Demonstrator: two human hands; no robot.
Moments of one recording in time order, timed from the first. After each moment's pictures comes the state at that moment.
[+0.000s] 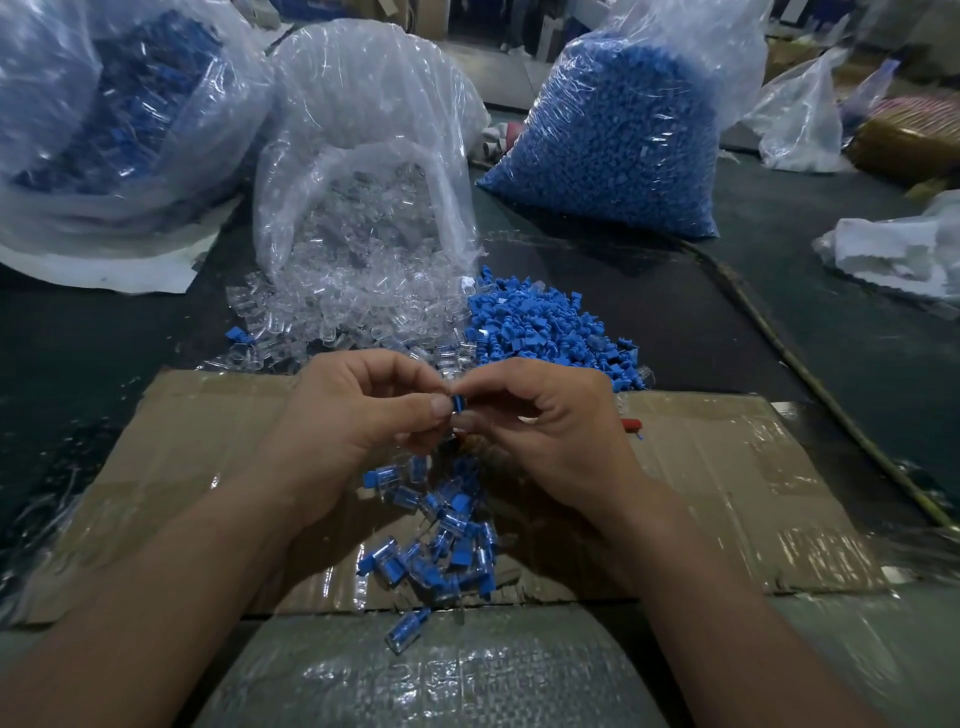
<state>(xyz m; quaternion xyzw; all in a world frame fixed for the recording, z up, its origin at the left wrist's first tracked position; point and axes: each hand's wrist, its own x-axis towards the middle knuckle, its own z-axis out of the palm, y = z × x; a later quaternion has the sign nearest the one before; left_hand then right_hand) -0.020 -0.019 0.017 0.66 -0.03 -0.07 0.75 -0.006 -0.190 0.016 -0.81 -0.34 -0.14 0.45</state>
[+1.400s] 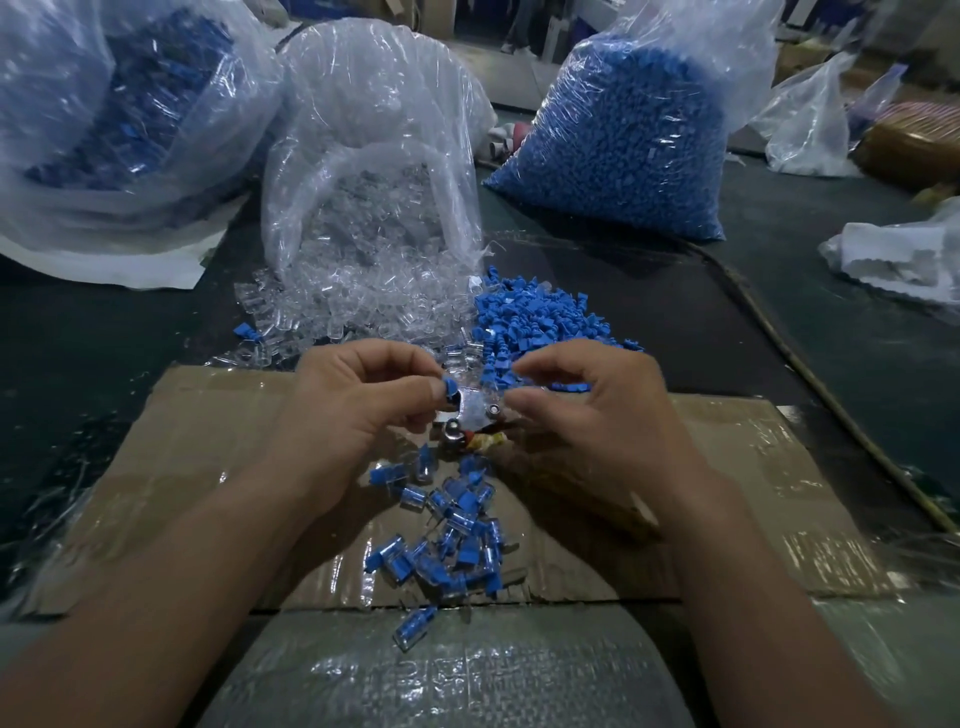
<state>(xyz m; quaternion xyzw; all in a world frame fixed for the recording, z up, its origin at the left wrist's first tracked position) -0.018 -0.018 0.014 0.66 -0.02 -0.01 0.75 0.002 -0.214 0.028 -0.90 -0.20 -0.07 0.37</state>
